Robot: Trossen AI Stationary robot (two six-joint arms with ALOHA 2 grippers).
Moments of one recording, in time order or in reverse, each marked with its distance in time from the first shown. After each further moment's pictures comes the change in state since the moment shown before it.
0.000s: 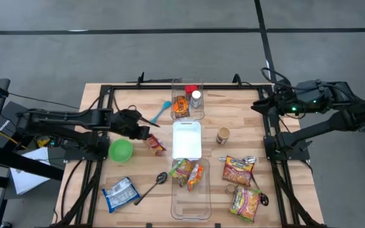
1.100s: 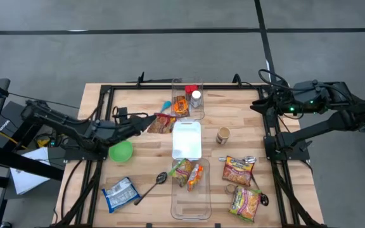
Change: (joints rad) left arm -0.385 0.014 0.001 0.720 -0.911 -0.153; right arm -0.001 0.003 -0.001 -0.008 0.017 -0.040
